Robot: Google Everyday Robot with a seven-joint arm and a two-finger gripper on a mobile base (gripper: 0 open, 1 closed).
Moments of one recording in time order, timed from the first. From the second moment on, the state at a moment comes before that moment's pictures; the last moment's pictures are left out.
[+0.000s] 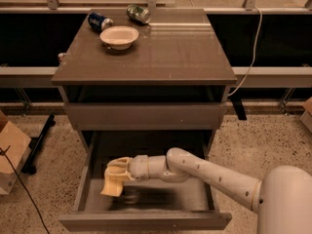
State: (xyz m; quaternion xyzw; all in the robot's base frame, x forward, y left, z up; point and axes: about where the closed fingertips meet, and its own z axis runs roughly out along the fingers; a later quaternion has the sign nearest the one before) arm 0.544 0.157 0.486 -0.52 0.55 0.46 0.46
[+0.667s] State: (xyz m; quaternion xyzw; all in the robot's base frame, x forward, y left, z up) arm 0.506 0.129 0.581 -0.56 0.56 0.41 0.46
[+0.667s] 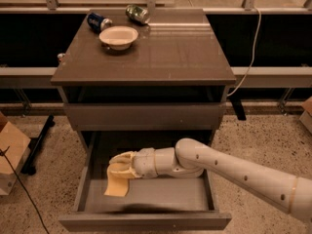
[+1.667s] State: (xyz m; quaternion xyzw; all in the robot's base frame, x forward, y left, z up) arm 0.523 0.069 0.783 -0.59 0.63 0.25 0.45
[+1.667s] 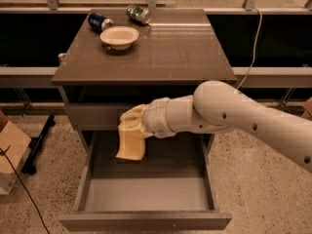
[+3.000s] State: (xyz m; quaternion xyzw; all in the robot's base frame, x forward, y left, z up) arm 0.611 0.005 0.880 -0.51 0.65 0.20 0.53
